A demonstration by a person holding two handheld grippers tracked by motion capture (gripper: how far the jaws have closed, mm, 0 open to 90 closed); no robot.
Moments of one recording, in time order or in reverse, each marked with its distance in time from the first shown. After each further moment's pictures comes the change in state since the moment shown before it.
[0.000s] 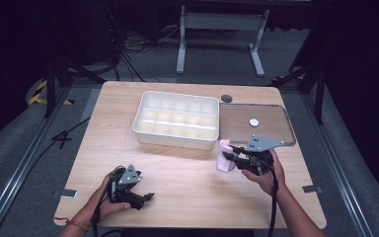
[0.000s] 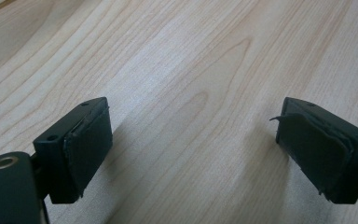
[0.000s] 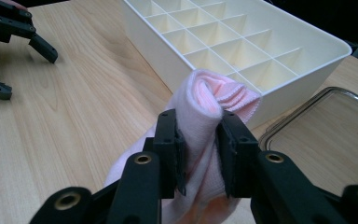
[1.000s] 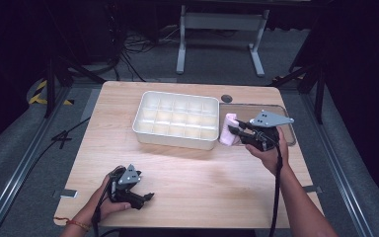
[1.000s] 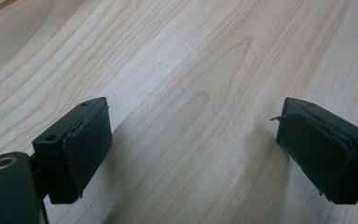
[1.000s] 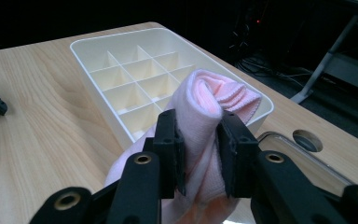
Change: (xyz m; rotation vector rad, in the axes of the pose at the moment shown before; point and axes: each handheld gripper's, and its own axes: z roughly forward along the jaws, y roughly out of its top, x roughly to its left) left arm 0.001 0.000 0.000 -0.002 -0.001 0.005; right arm -0.042 0.043 -0.005 -0.101 -0.107 -0.008
